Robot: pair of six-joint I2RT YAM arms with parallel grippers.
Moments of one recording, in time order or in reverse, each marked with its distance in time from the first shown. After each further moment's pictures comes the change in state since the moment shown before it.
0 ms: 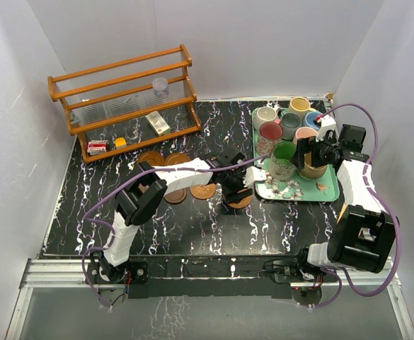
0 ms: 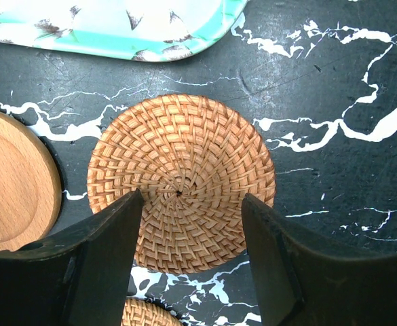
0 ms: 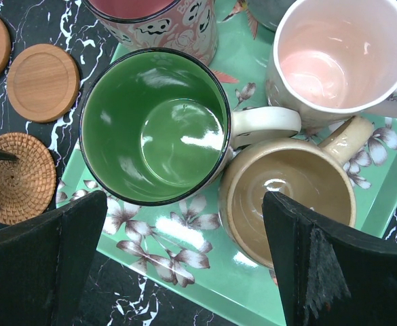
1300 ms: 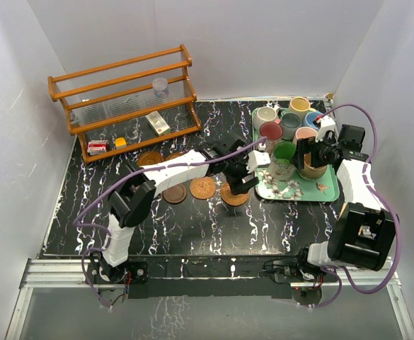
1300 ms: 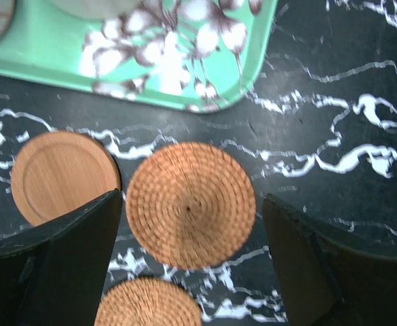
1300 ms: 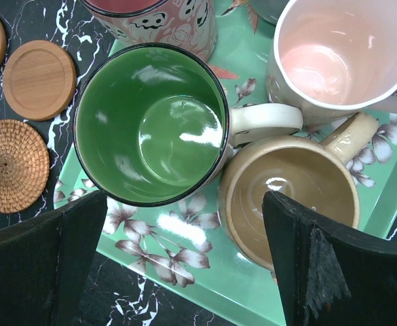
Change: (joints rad) left arm 0.015 -0.047 0.120 -0.021 0.016 -0.071; right arm 0.000 0.016 0.000 0.000 0.003 0.000
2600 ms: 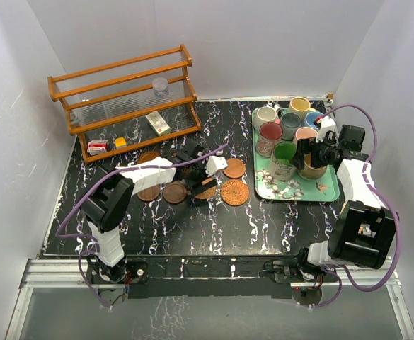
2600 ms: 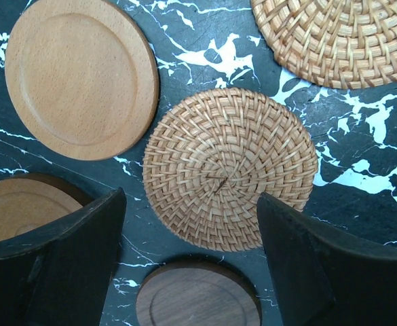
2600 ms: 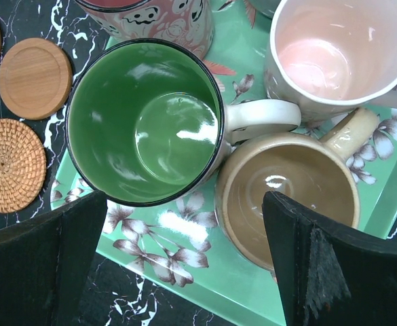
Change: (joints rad) left arm 0.214 -0.229 -0.481 0.130 -0.192 0.130; right arm -0.005 0.013 0.000 0.000 0.000 0.000
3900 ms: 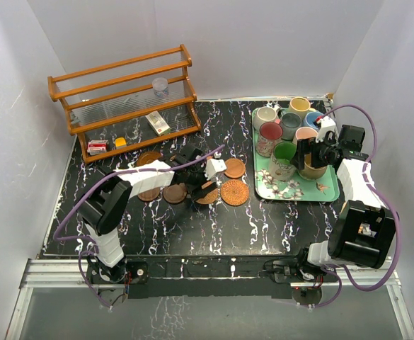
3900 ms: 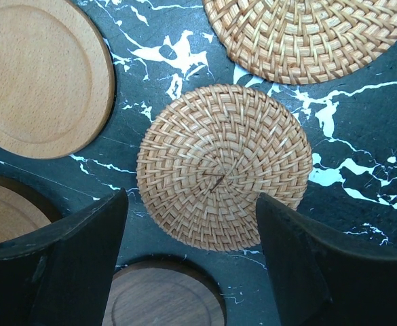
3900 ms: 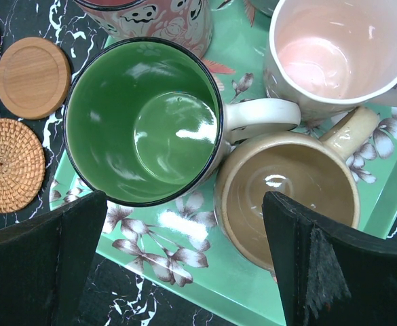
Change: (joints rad) left arm -0.005 -0.034 -0.070 0.029 0.078 -0.061; right arm -0.001 0.003 0.000 0.000 0.003 0.000
